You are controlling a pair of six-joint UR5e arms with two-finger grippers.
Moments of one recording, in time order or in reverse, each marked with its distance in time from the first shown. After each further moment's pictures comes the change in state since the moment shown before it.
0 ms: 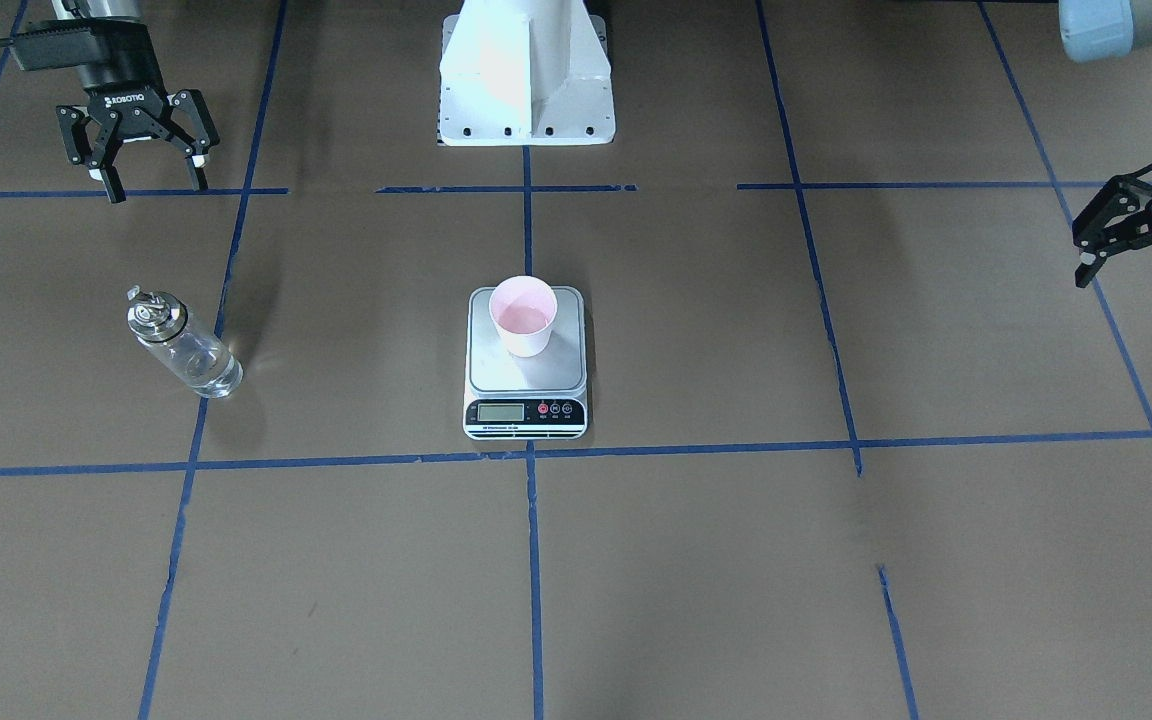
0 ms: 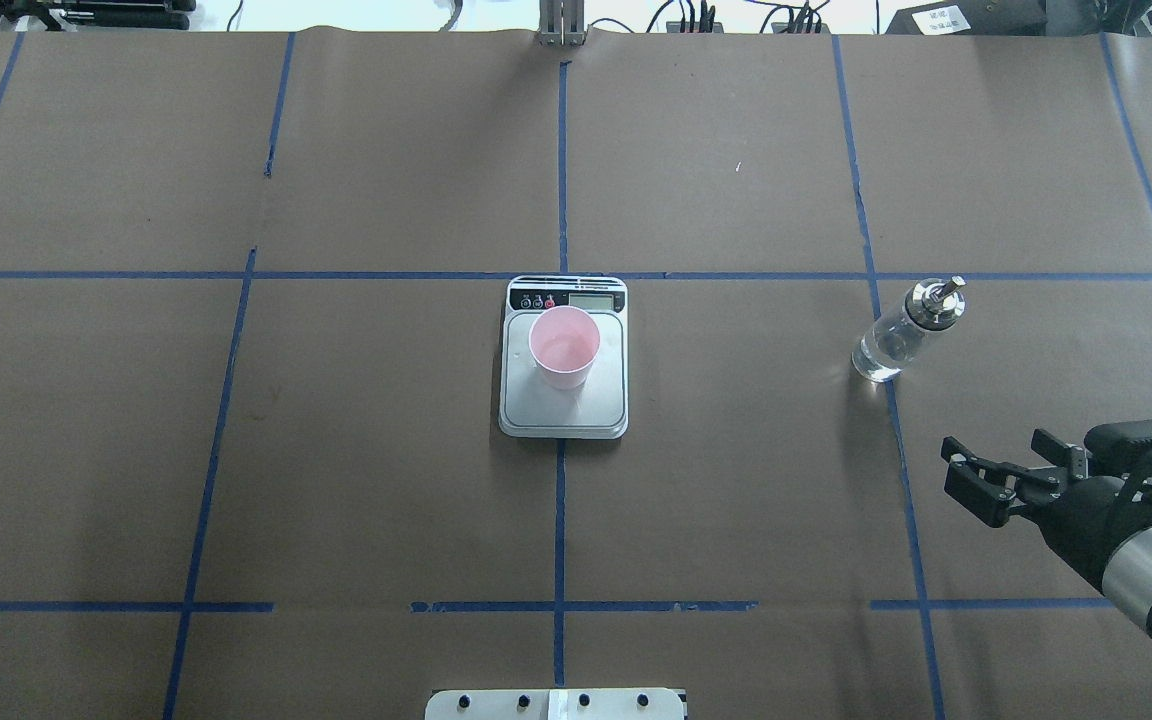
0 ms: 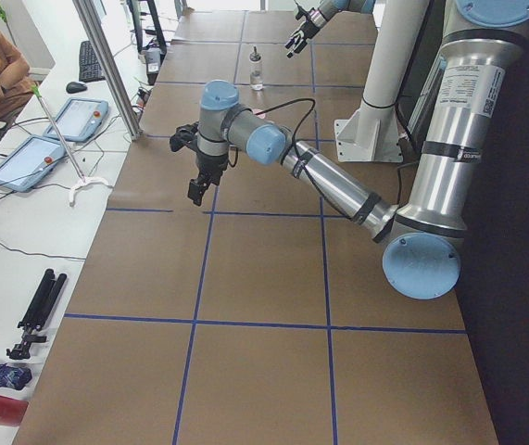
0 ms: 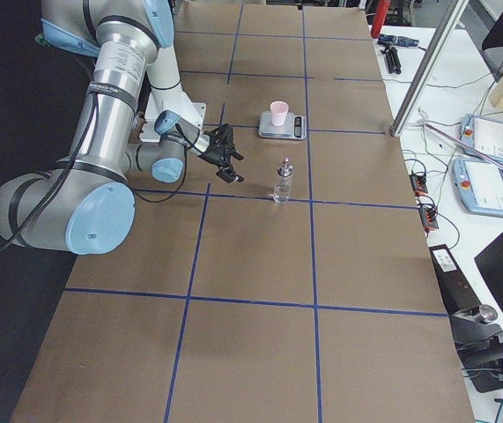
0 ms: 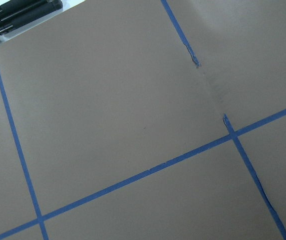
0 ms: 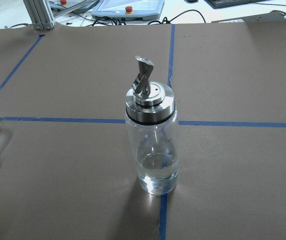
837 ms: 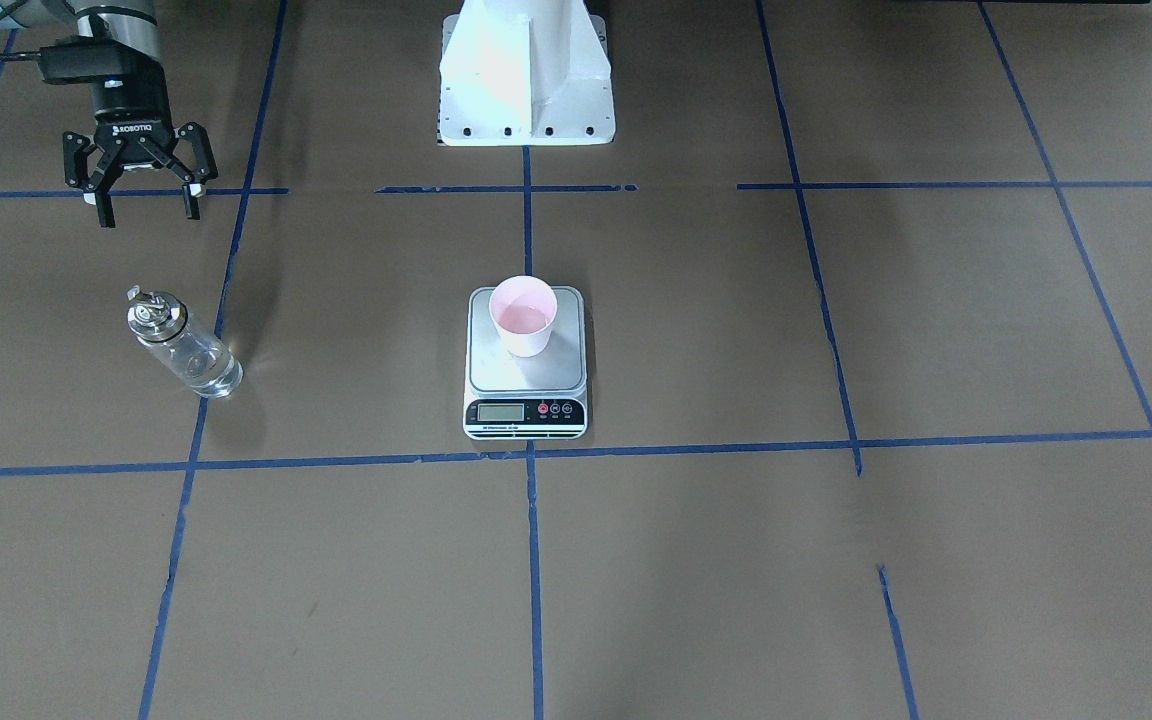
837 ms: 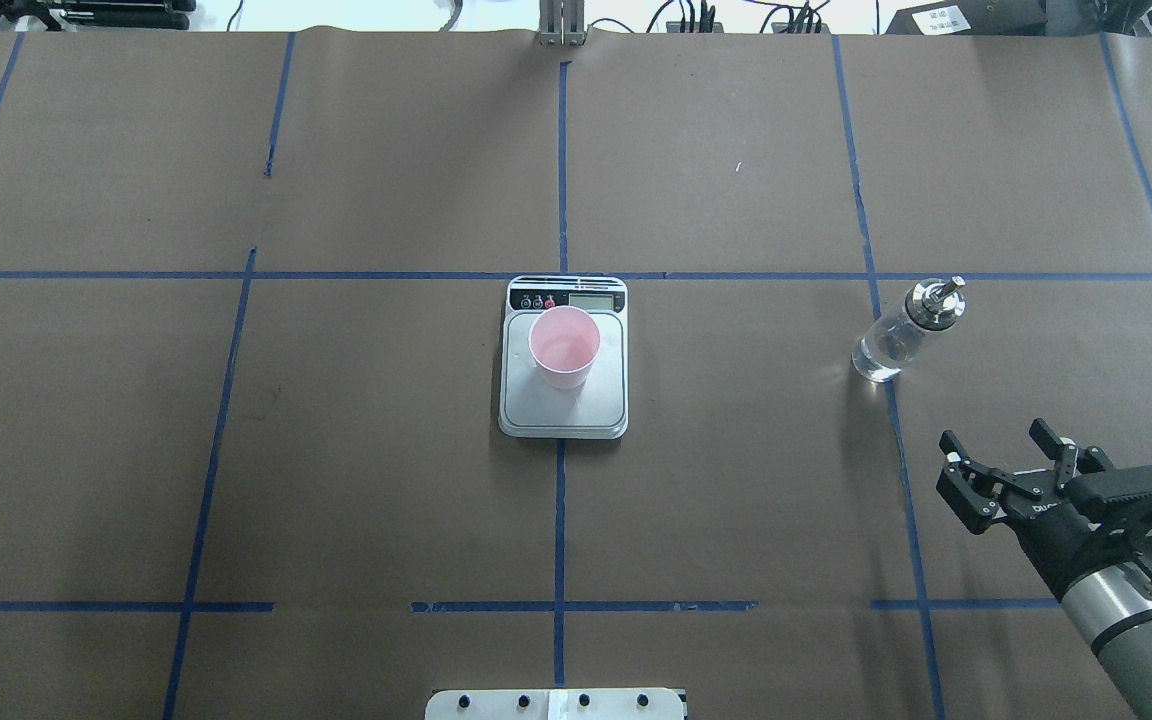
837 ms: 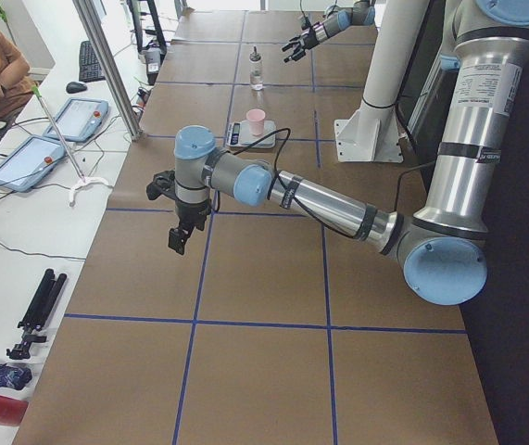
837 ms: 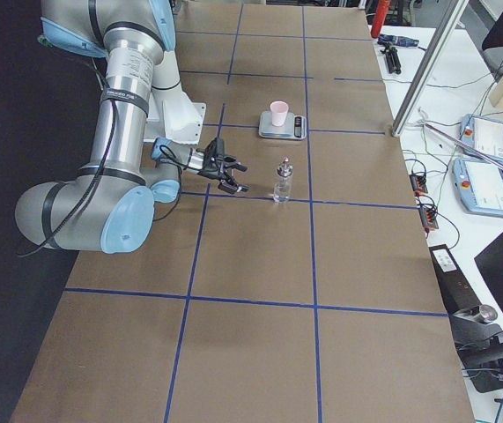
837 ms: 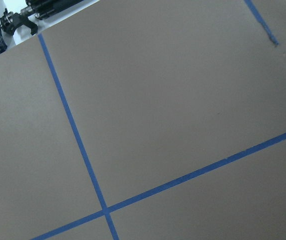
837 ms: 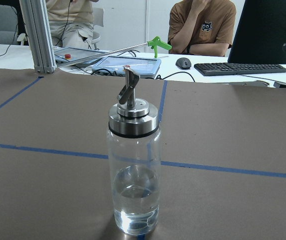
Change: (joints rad) left arm -0.106 0.034 0.176 -0.045 0.006 0.140; right arm -0.099 0.075 -0.208 0.100 -0.336 -0.003
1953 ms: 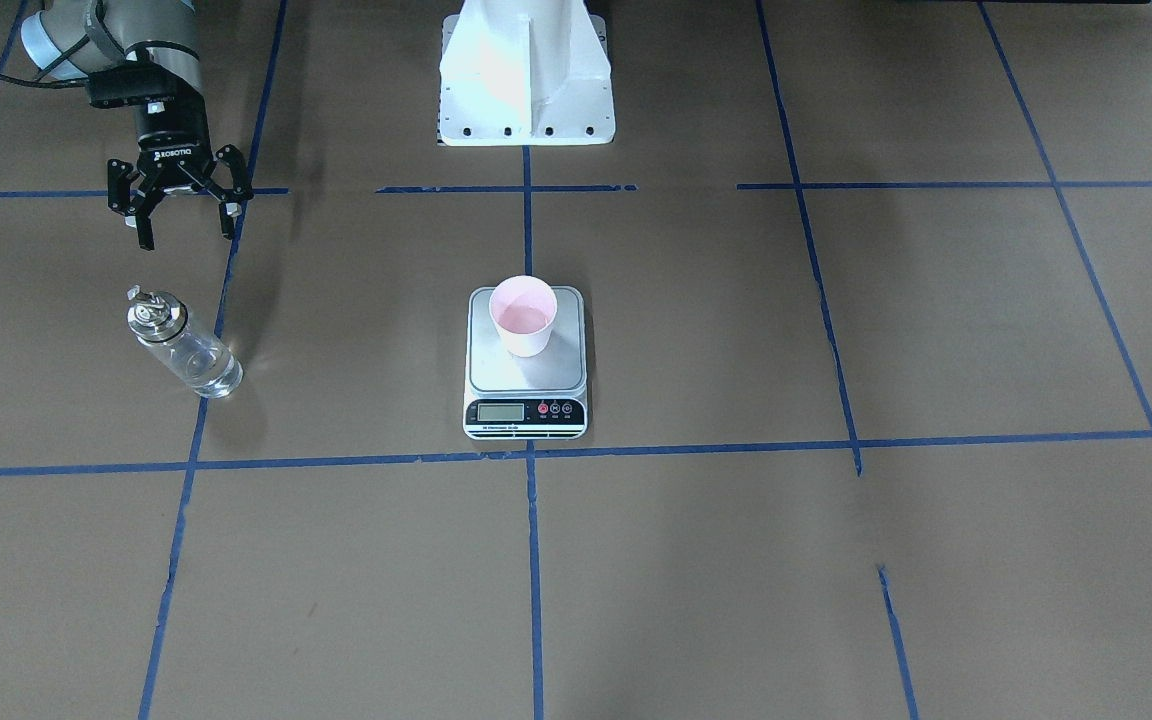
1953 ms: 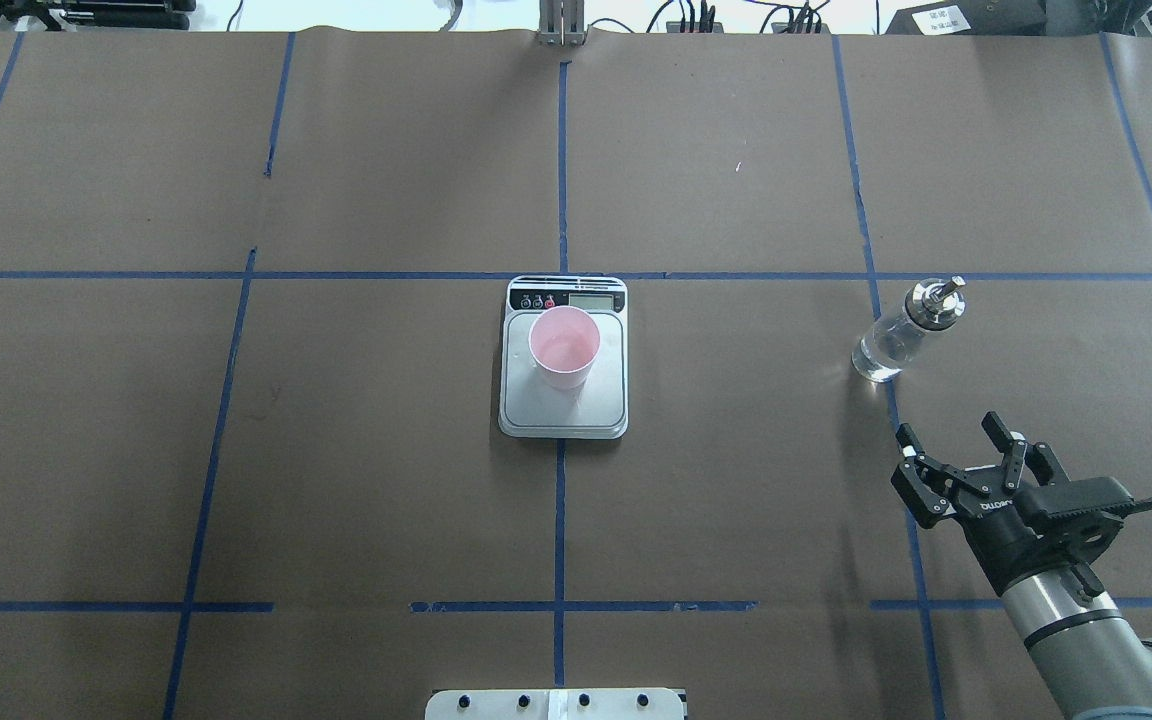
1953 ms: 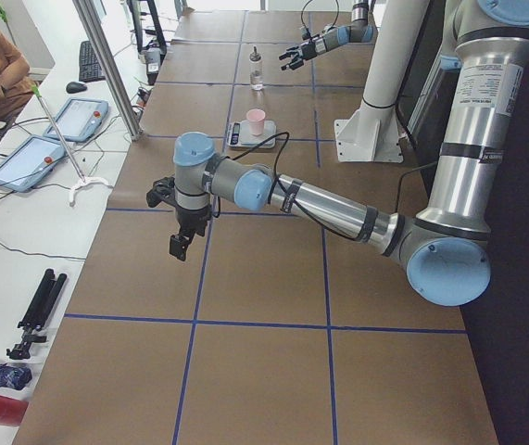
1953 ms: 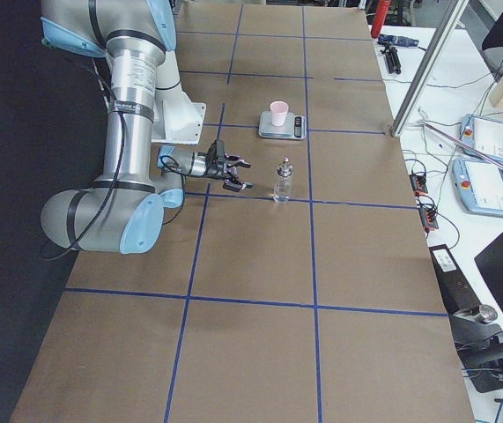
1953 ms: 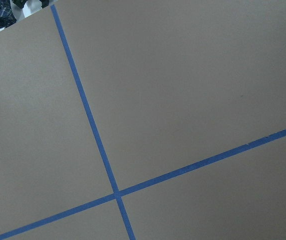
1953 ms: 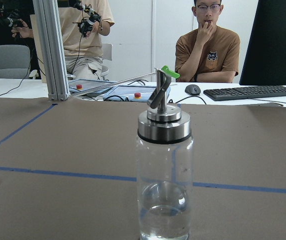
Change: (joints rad) left arm -0.003 0.003 0.010 0.000 0.000 0.000; right arm 0.010 0.146 -0.145 0.123 -0.113 -0.093
